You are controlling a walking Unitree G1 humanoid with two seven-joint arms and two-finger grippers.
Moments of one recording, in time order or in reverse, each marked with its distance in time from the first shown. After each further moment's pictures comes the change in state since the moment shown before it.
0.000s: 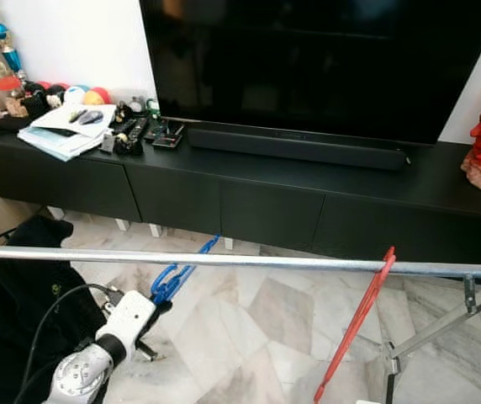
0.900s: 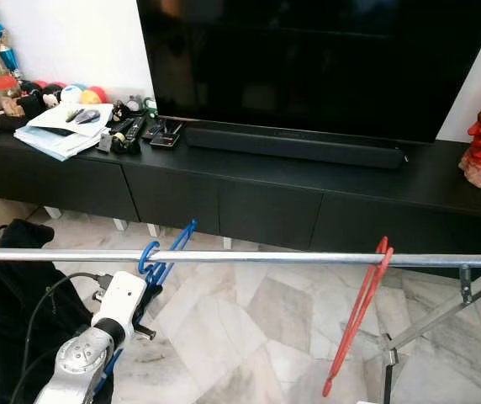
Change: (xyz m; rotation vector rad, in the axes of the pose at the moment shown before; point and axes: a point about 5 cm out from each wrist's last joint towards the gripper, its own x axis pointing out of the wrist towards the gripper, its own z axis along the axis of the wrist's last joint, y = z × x) left arm 0.009 0.013 0.005 -0.100 0.110 0.089; right arm 0.000 -0.001 -0.001 0.000 0.009 0.001
